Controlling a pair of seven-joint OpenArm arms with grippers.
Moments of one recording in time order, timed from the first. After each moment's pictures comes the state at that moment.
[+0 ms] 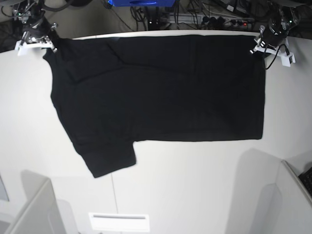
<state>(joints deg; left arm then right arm) 34.9 -14.9 -31.8 96.2 -48.3 -5.3 43.5 -35.5 7.5 32.5 99.5 52.1 -4.6 -46.2</state>
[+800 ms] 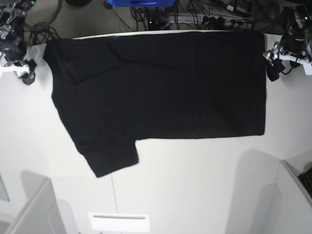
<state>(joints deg) 35.5 -14.8 -41.9 111.1 -47.7 -4.9 44.1 -26.9 14.0 37.1 105.4 51.8 -4.9 -47.4</state>
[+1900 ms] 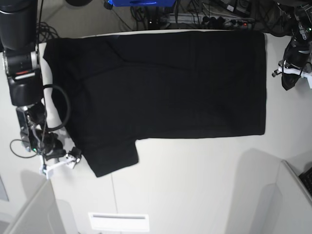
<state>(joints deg) 30.9 -17.4 -41.7 110.0 -47.9 -5.3 44.0 35.3 24.9 -22.1 43.1 52.3 -4.4 -37.9</state>
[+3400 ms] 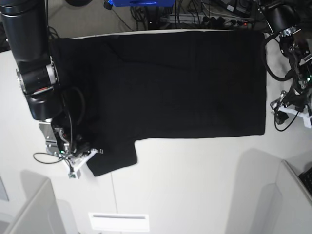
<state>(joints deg) 3.6 -22.4 -32.2 87.4 -27.2 -5.2 48.2 42.1 15.3 -29.4 24.6 35.7 7.0 -27.7</state>
